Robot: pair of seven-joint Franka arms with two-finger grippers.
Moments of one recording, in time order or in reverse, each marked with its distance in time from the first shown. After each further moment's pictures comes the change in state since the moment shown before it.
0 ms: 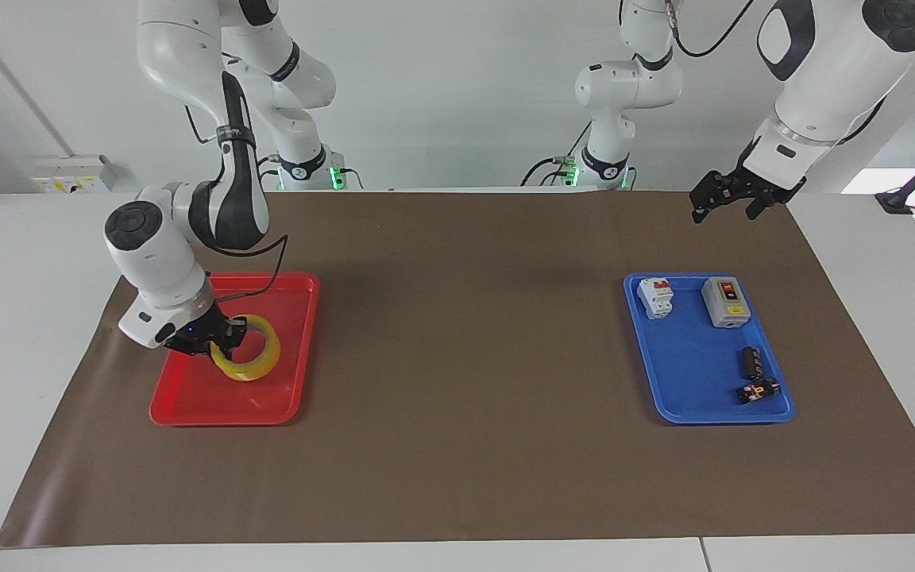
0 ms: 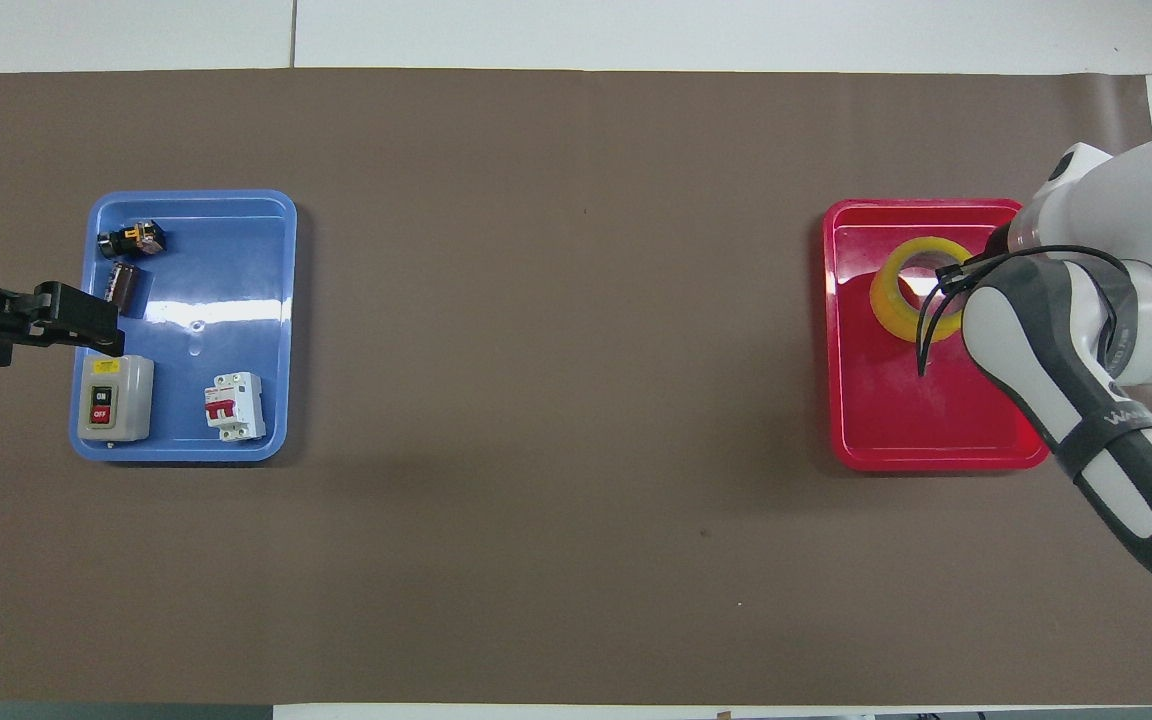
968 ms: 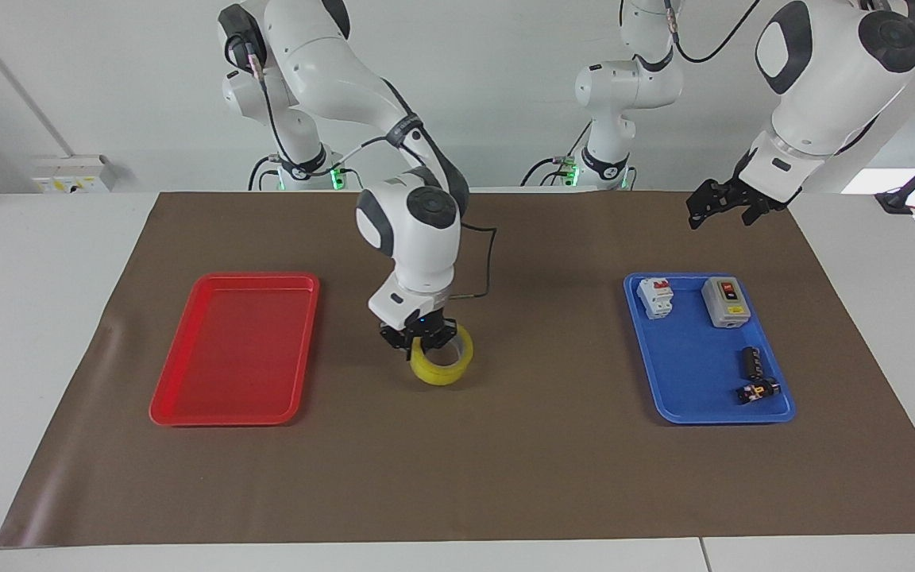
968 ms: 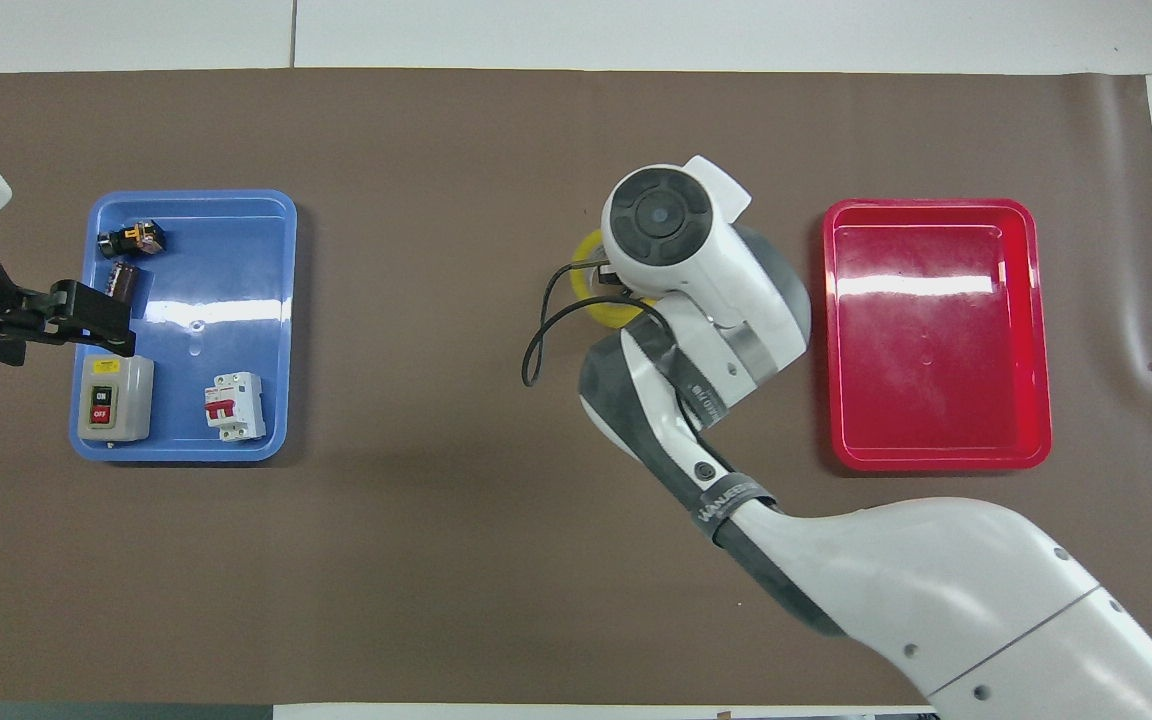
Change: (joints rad) left arm -0.001 0.024 -0.001 0.002 0.000 -0.006 0.000; right arm 0.514 0.198 -0.002 0.399 -0.174 -0.192 0.785
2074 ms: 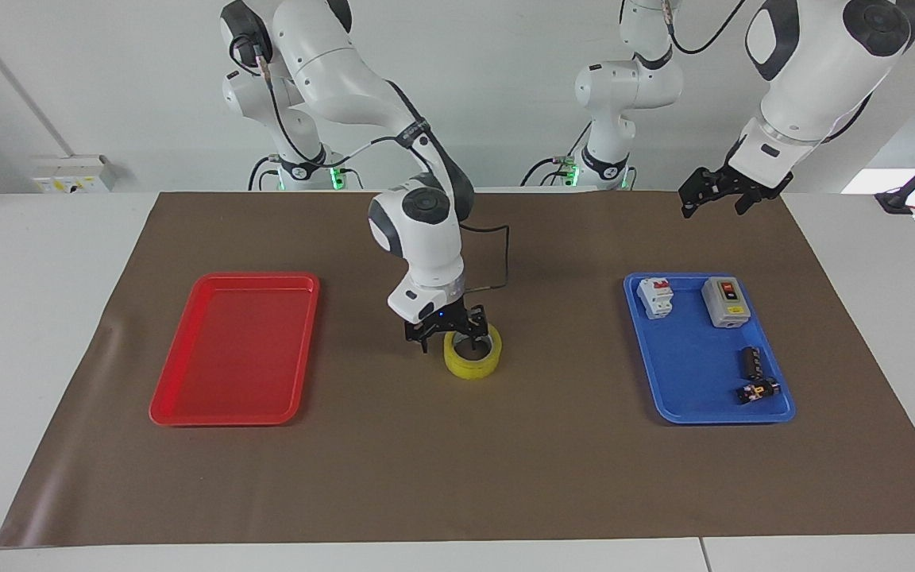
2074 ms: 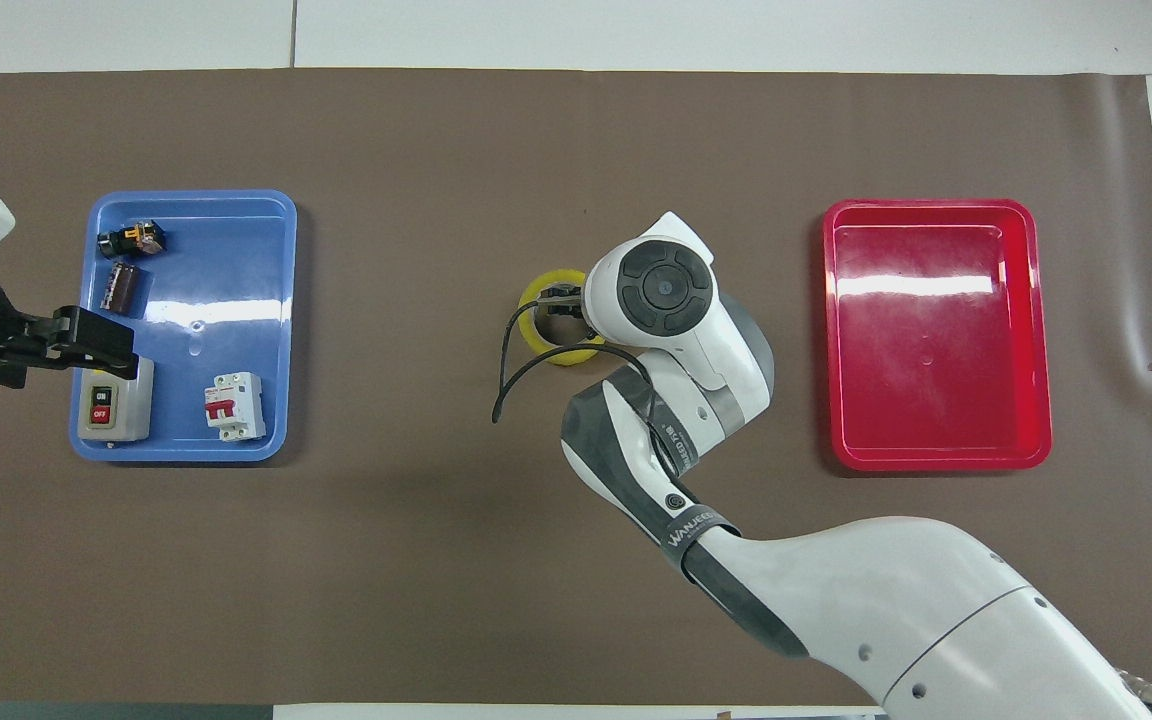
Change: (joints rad) left arm -0.003 -0.056 -0.004 -0.056 0.000 0.009 -0.009; right arm 0.089 0.035 0.022 -0.183 0.145 0.378 0.109
